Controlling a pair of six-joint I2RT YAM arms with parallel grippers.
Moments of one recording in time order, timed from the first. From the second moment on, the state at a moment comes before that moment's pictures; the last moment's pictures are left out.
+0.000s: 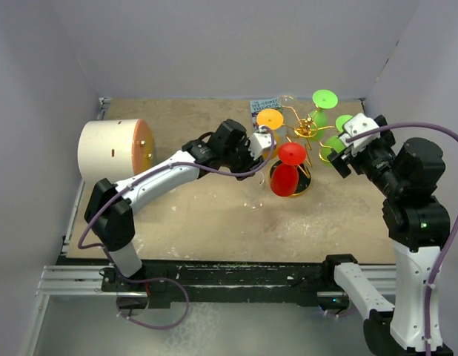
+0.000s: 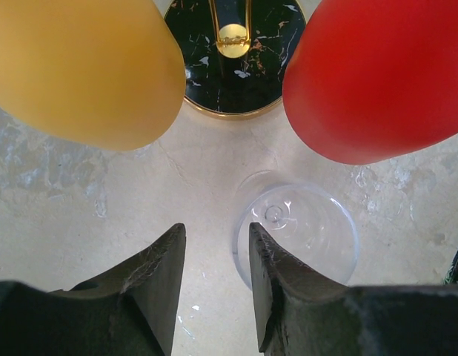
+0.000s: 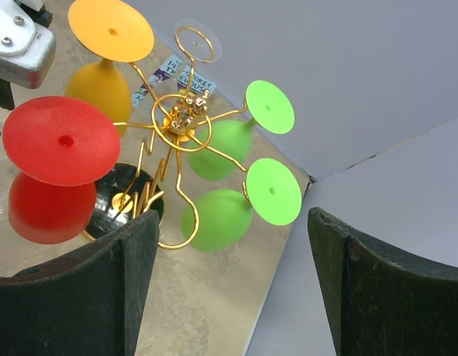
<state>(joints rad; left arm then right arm) -0.80 1.72 1.49 -0.47 0.23 0.25 0.04 0.84 1.46 -0.84 -0.28 -0.65</state>
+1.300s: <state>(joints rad) -0.80 1.60 1.38 -0.56 0.22 0.31 0.04 0.84 1.45 -0.84 -0.27 -0.65</state>
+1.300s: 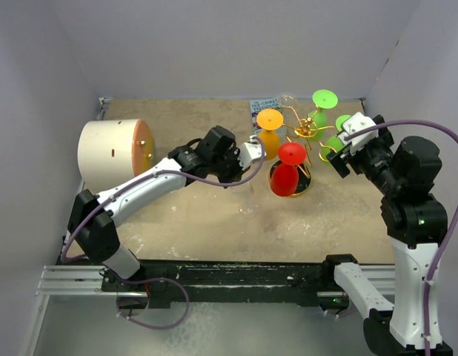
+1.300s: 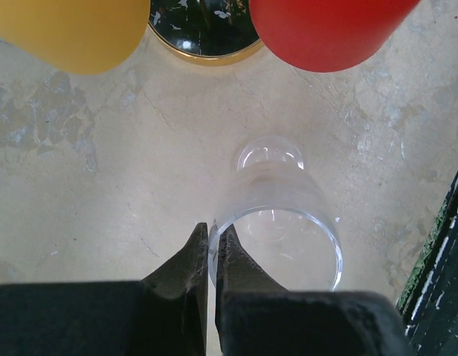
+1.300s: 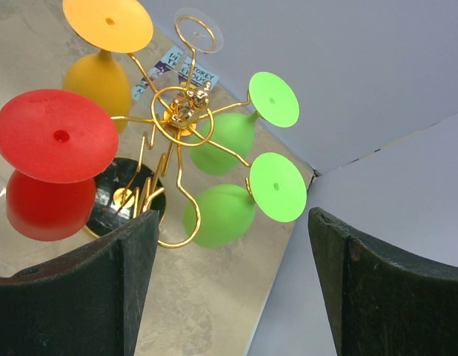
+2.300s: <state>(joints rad) -0.39 1.09 1.62 -0.71 0.44 0.24 0.01 1.04 1.61 -0.77 -0.78 -0.23</state>
